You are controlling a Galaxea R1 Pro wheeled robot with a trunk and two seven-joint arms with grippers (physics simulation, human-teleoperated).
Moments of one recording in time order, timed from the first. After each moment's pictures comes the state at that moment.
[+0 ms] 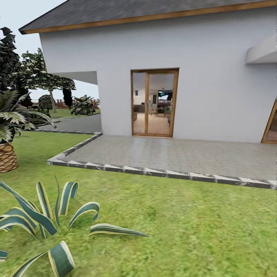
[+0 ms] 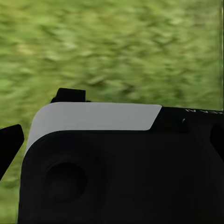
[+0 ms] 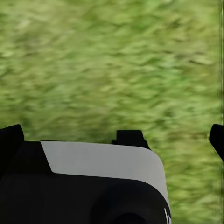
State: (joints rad) left arm 0.00 0.00 0.02 -0.20 0.11 0.01 -0.09; right arm -0.09 0.01 0.00 -0.04 0.00 -0.22 0.00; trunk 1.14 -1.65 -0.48
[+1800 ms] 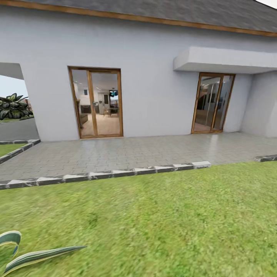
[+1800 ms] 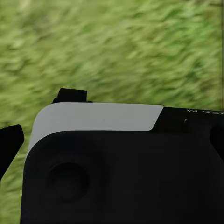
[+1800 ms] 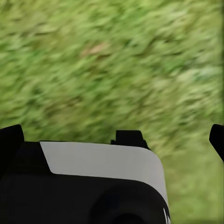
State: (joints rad) left arm 0.00 0.00 0.02 -0.20 0.11 0.01 -0.09; right arm -0.09 0.01 0.00 -0.04 0.00 -0.22 0.00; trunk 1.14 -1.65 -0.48
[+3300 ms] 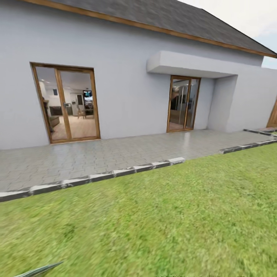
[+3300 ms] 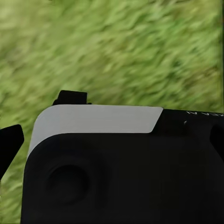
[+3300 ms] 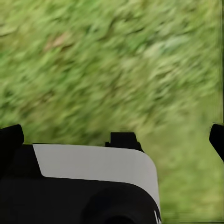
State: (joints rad) left arm 0.00 0.00 0.02 -0.20 0.11 0.01 -0.09; right arm -0.09 -0.01 0.00 -0.04 0.00 -0.22 0.00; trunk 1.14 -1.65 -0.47
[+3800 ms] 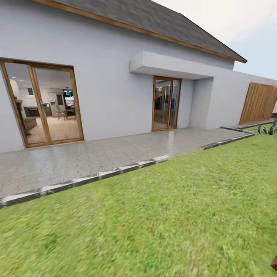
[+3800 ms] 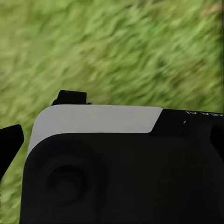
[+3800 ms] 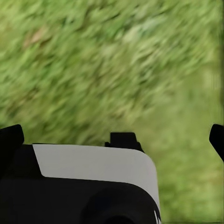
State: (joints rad) left arm 0.00 0.00 0.02 -0.20 0.11 0.01 -0.09; right arm -0.09 -0.01 0.00 -0.04 0.00 -0.22 0.00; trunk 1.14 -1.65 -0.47
